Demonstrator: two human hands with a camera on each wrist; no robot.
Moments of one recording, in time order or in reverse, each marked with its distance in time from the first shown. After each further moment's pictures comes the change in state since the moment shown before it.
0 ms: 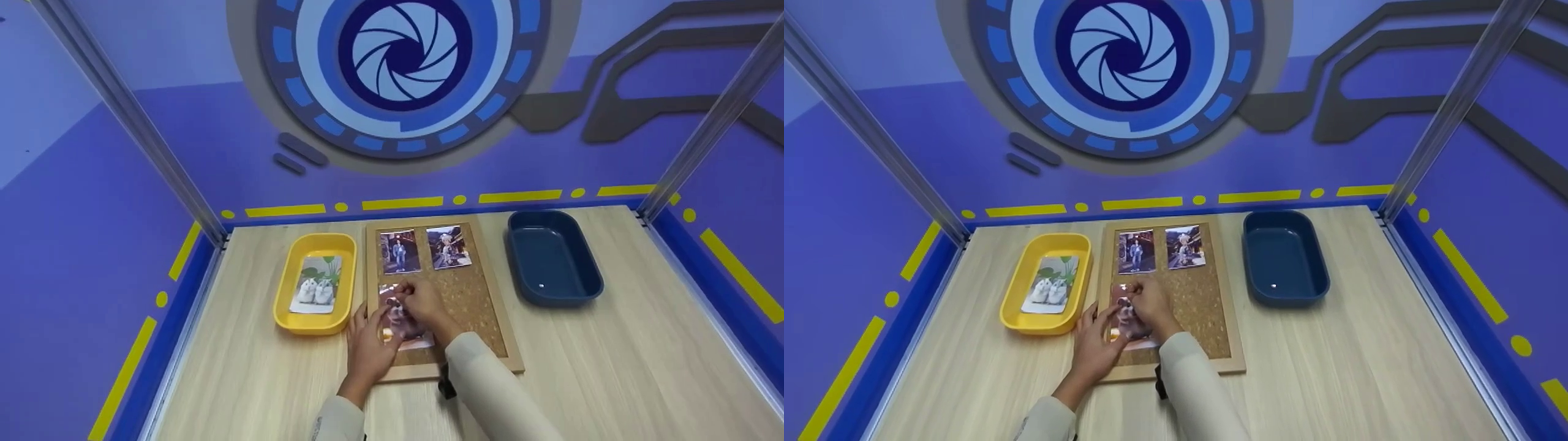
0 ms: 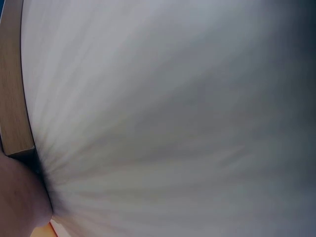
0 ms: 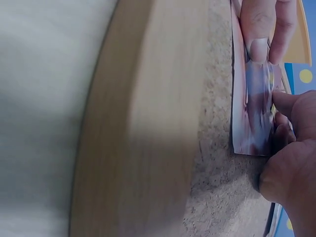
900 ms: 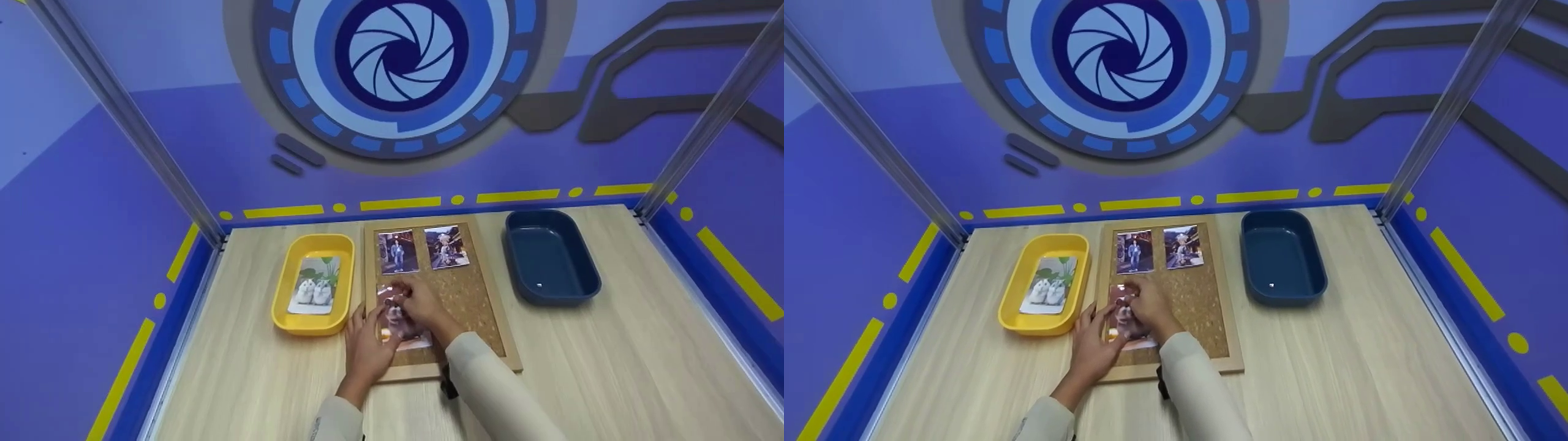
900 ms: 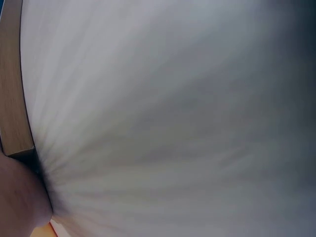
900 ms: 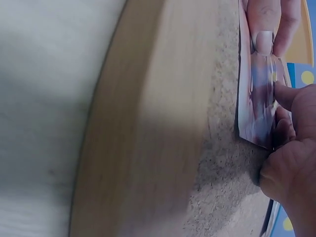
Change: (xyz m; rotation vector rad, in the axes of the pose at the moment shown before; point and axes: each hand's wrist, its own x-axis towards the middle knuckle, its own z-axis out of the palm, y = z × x) left_hand 0.001 0.000 0.000 0.024 0.000 -0.001; right_hand -0.003 0.002 -0.003 0.012 -0.102 -0.091
